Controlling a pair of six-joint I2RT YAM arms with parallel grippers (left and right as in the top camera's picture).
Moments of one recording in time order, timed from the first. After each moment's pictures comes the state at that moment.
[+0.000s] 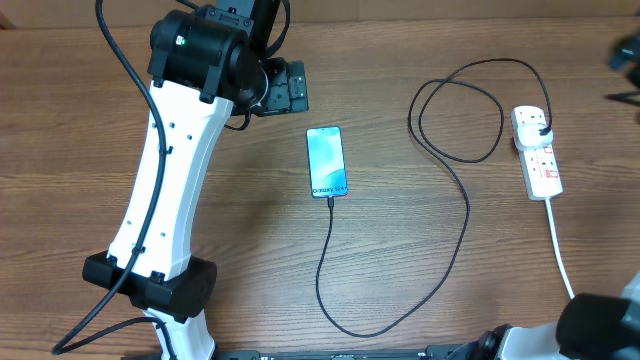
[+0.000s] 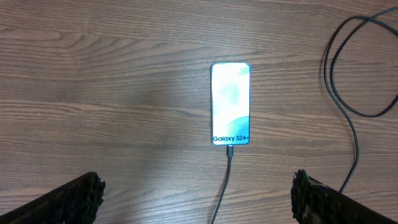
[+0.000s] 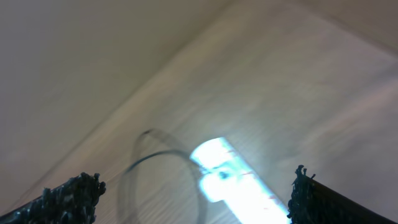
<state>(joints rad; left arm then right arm) -0.37 1.94 2.41 -1.65 -0.04 -0.47 -0.52 1.63 1.86 -0.99 -0.15 0.33</state>
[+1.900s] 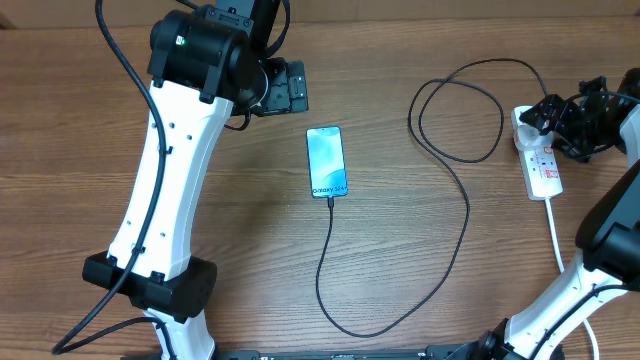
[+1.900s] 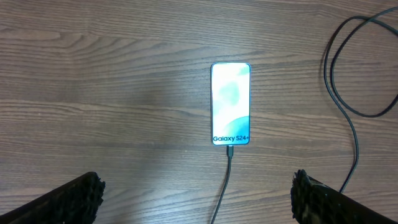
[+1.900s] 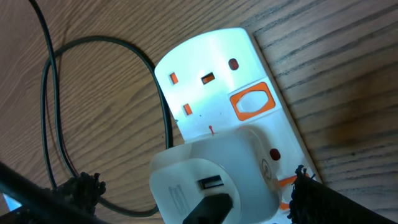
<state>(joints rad) -0.37 1.94 2.41 -1.65 -0.04 -0.47 -0.52 2.15 1.69 -0.89 -0.49 0.01</state>
